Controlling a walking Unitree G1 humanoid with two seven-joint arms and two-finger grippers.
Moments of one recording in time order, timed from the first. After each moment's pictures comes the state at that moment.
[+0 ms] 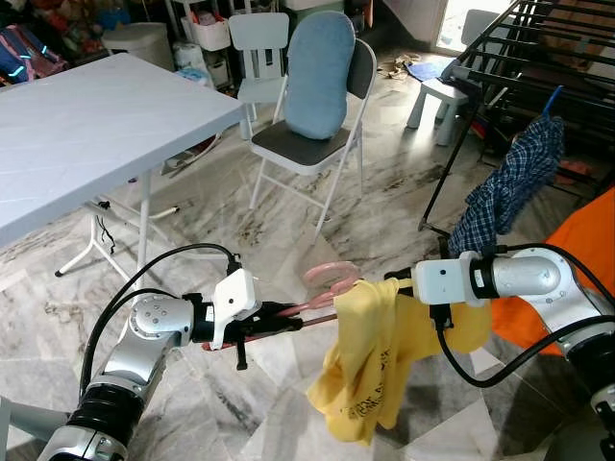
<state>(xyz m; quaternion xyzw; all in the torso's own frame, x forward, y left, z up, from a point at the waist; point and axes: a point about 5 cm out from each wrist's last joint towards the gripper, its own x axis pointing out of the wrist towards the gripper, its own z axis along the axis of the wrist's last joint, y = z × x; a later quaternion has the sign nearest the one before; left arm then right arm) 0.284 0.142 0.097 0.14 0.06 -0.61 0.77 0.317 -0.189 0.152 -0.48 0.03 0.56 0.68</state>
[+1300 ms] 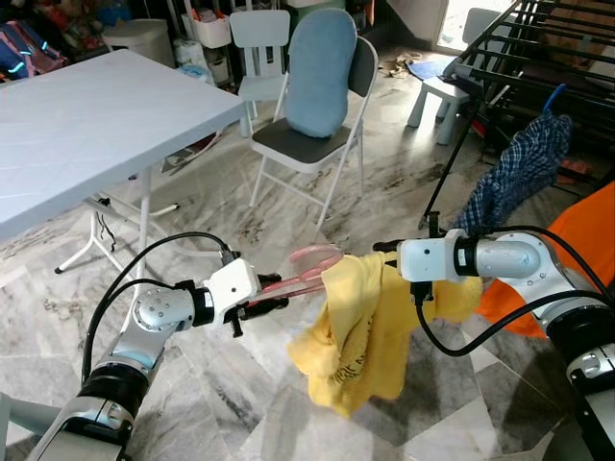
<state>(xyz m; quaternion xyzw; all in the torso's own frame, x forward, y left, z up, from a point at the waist) 0.310 0.155 0.089 0.23 0.05 -0.52 0.82 0.340 -0.176 0.161 -0.51 -0.03 0.51 0.69</state>
